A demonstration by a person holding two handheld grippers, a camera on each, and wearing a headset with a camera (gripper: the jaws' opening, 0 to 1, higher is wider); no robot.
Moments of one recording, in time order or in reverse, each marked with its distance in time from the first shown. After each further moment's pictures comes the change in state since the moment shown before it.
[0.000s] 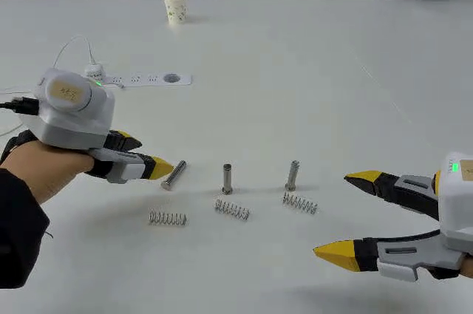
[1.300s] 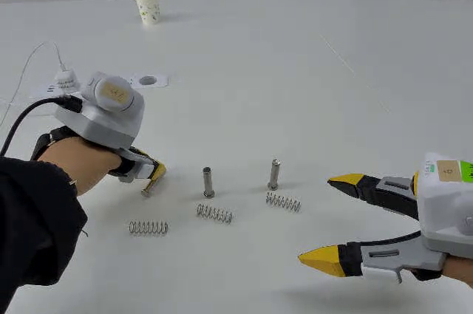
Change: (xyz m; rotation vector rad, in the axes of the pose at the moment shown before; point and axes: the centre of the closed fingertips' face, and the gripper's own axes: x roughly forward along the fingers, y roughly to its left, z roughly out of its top) left arm 0.048 -0.008 -0.006 0.023 0.216 0.048; right arm 0.000 0.002 -0.010 0.042 0.000 0.001
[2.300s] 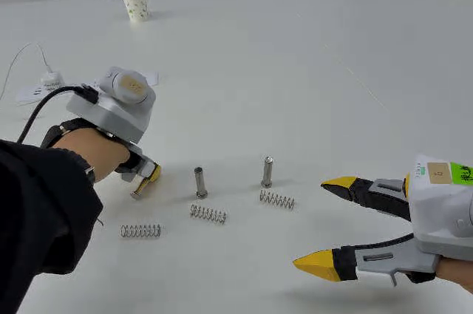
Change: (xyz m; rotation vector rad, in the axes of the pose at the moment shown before) left arm 0.013 0.002 -0.003 -0.048 0.168 0.043; right arm 0.003 0.001 -0.010 0.024 0.005 0.007
